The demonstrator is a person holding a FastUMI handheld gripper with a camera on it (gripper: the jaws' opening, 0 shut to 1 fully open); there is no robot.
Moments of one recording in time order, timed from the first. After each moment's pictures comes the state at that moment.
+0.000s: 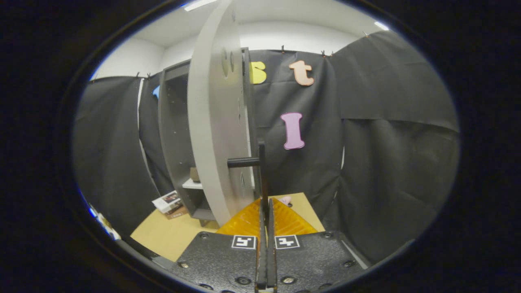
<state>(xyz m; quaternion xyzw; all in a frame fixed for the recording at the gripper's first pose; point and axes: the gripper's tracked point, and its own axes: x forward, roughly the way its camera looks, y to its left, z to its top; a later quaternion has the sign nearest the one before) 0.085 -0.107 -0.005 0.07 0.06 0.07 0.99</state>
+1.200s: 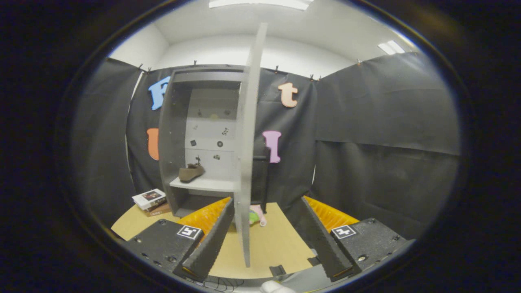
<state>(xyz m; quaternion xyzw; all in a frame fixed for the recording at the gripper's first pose) -0.017 -0.066 -0.023 -0.01 0.01 -0.05 1.00</state>
